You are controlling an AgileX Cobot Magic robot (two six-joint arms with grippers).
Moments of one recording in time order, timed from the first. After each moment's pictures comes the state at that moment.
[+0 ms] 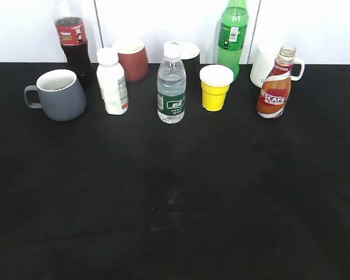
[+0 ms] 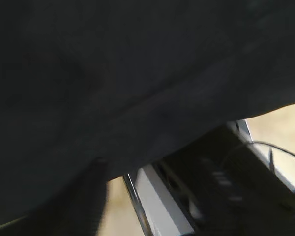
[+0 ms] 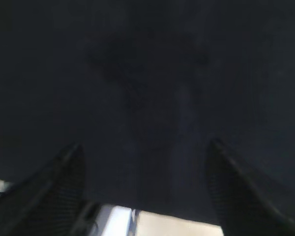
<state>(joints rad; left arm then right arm) -0.32 1.06 -0.88 -0.17 1.17 0.07 0.24 1.17 -0.96 0.03 1.00 0.03</state>
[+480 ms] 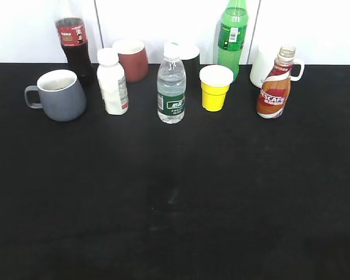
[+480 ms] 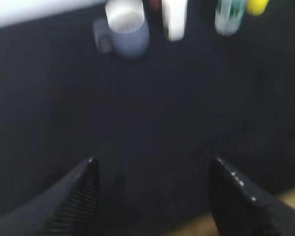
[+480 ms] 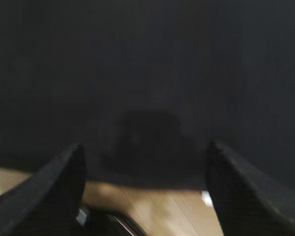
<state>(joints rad) -0.32 0.31 -0.76 0.06 1.22 0.04 0.24 0.27 -0.55 0.01 1.11 0.07</state>
